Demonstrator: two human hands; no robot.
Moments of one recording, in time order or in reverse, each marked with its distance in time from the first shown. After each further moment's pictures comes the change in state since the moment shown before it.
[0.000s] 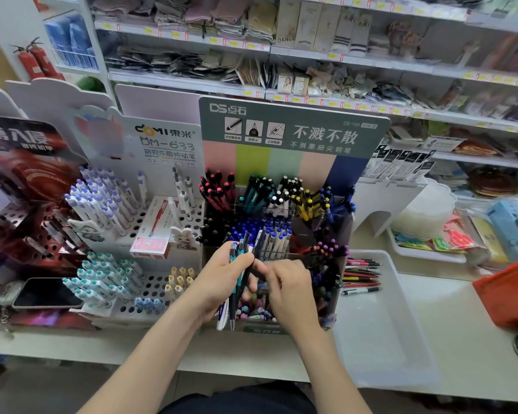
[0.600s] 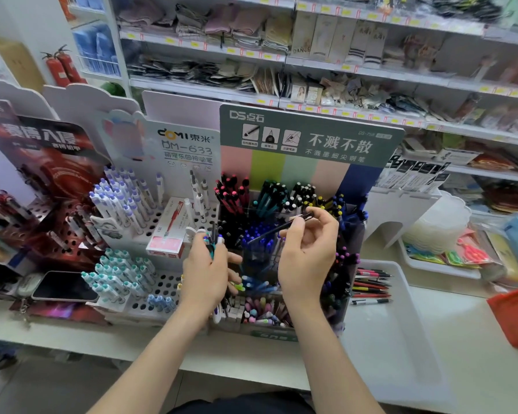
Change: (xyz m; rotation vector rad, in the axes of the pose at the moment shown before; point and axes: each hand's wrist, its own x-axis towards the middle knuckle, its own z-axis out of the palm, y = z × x) left_hand -0.013 0.001 -0.021 0.150 0.487 0.184; right_hand 0.060 -0.088 -0.041 0.720 0.489 0.294
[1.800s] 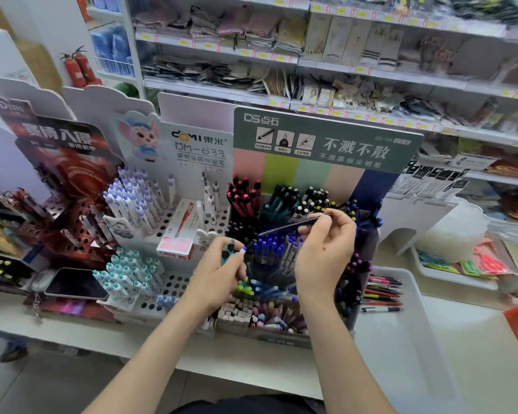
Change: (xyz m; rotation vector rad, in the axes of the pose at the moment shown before) left_hand 0.012 -0.006 -0.016 -0.056 -0.257 -0.102; right_hand 0.018 0.001 0.008 0.055 0.095 0.098
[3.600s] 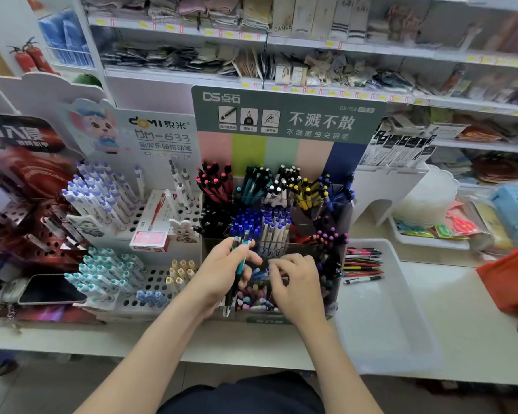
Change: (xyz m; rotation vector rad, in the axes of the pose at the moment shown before) left_hand 0.002 -0.009 0.044 -0.045 -0.153 -0.094; right_hand -0.034 0.107 -0.083 -0.822 -0.441 -0.352
